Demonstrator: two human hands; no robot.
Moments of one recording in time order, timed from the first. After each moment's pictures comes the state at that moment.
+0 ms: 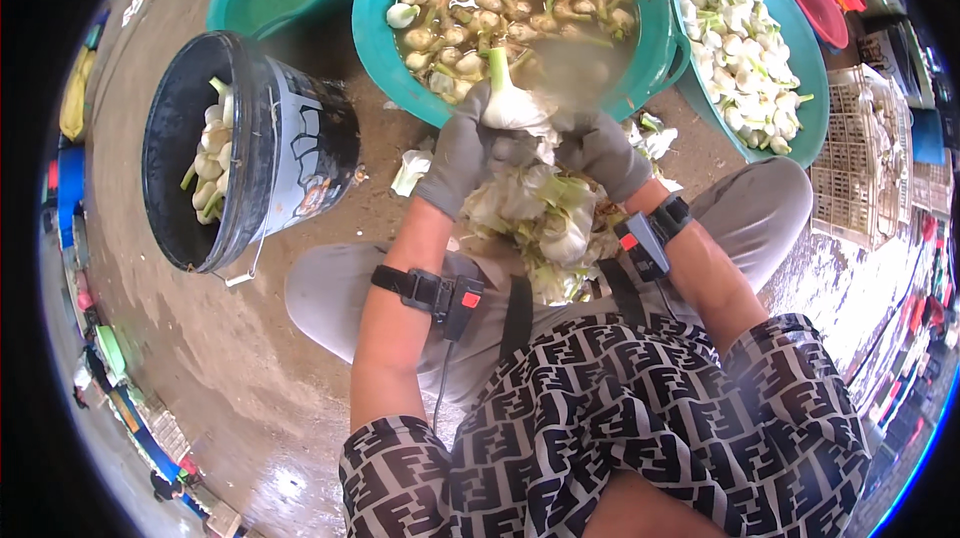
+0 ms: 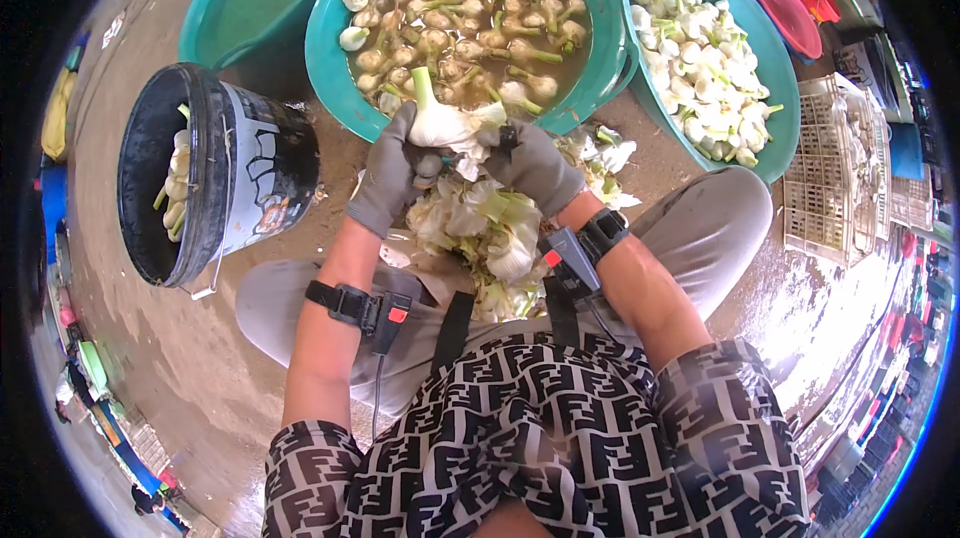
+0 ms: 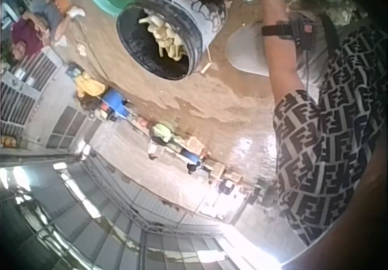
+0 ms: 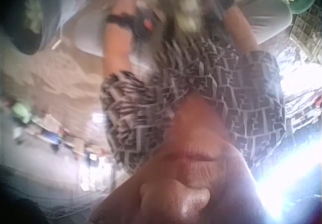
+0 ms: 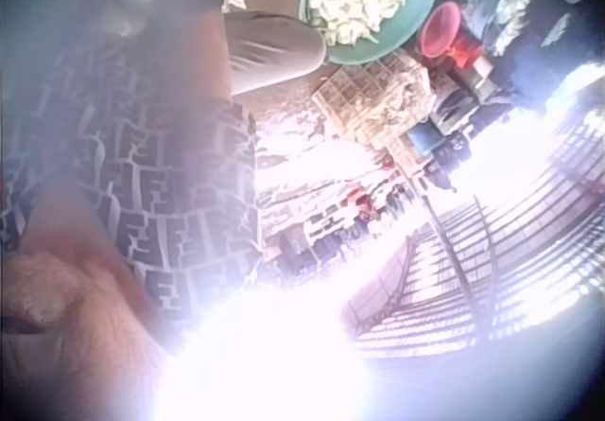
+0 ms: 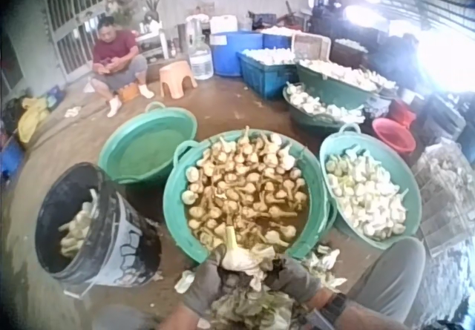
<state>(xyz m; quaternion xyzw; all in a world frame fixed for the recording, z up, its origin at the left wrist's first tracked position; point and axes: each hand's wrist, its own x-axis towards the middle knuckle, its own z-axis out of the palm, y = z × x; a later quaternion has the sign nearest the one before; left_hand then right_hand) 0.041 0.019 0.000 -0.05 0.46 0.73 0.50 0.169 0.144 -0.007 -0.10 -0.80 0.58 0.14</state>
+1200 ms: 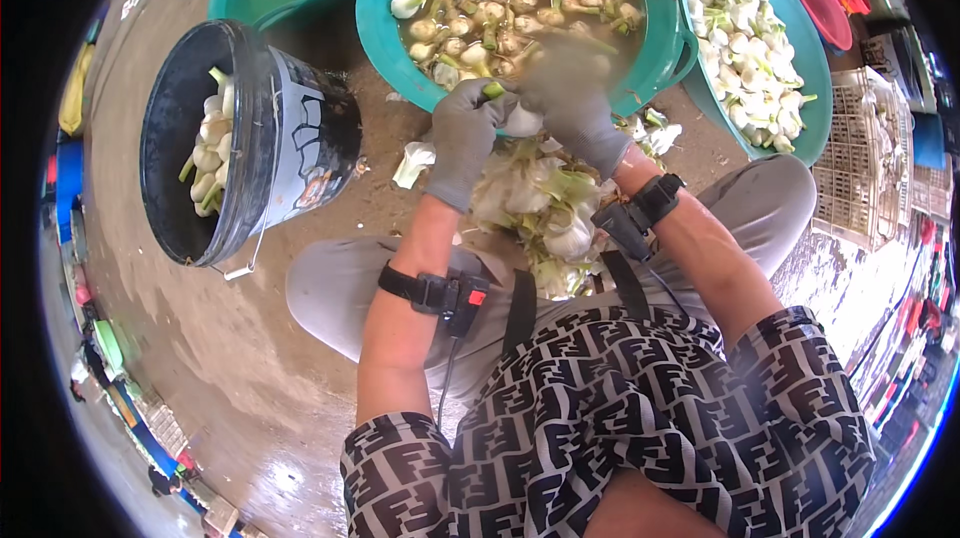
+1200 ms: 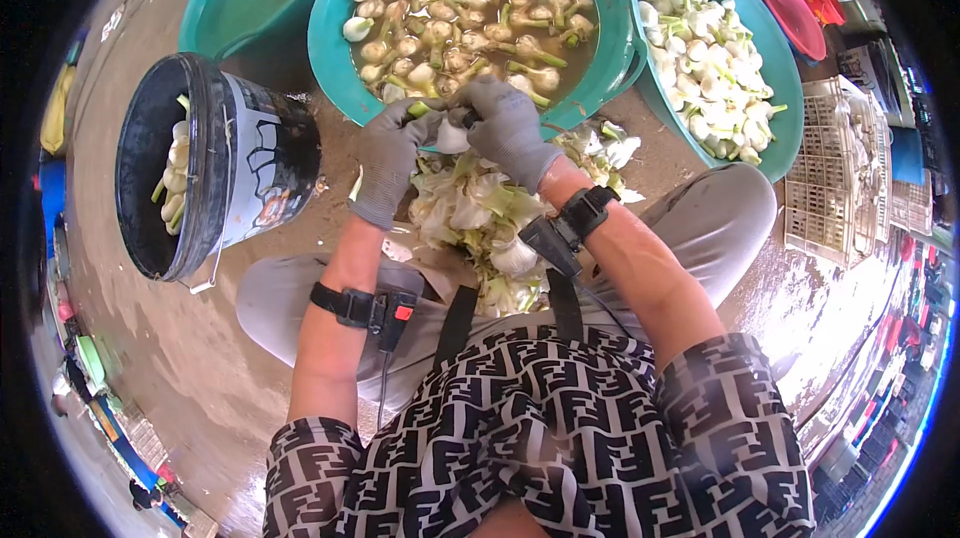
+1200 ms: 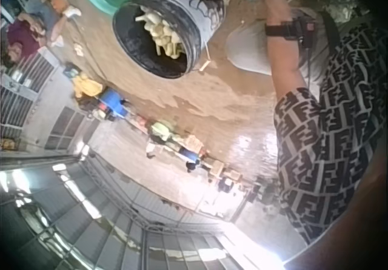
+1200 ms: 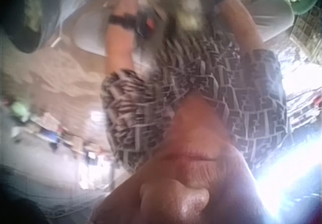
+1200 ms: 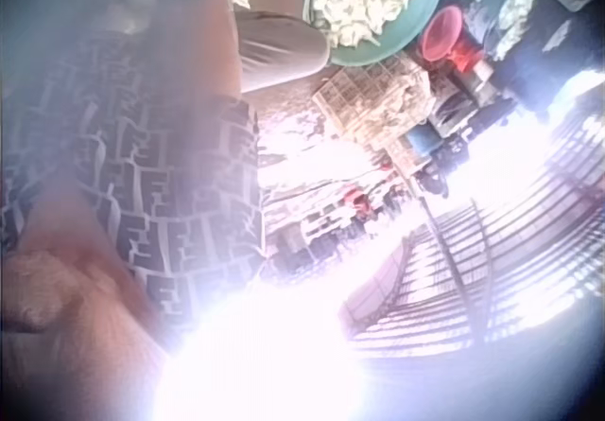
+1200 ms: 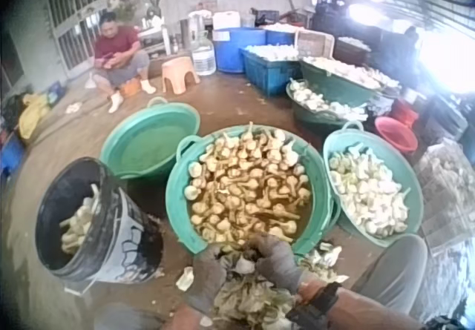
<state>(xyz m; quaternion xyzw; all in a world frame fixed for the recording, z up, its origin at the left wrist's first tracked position) 0.037 0.010 -0.001 0.19 0.70 0.63 0.29 0.118 0.142 -0.019 -0.16 -0.93 0.29 0.15</state>
